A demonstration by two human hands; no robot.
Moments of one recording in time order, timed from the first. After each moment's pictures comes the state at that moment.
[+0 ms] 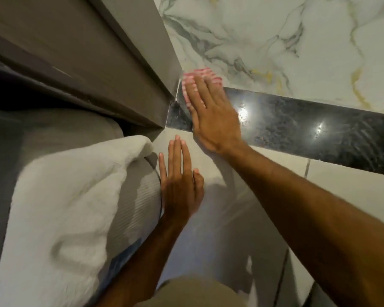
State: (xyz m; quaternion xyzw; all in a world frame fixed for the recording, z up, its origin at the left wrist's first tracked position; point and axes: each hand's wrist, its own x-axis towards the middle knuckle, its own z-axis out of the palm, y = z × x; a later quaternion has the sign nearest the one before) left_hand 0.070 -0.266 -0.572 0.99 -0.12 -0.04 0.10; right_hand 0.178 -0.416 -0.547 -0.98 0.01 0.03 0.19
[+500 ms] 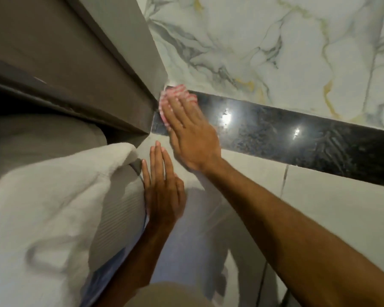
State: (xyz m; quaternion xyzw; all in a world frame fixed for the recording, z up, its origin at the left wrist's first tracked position) left_hand 0.069 -0.265 -0.573 0.99 -0.11 -0.03 0.09; right_hand 0.162 -0.400 -0.551 -0.98 -0.03 0.01 0.18
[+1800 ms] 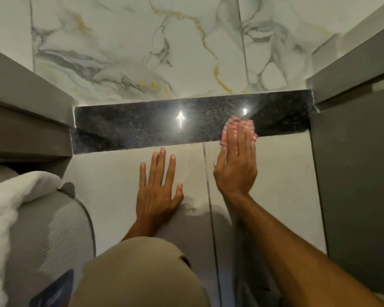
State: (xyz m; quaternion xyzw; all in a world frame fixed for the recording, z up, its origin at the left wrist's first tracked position) left_hand 0.032 -0.342 -0.581 0.90 -0.42 -0.11 0.08; right_hand -0.046 -0.550 -0.548 -0.89 0.43 -0.07 0.12
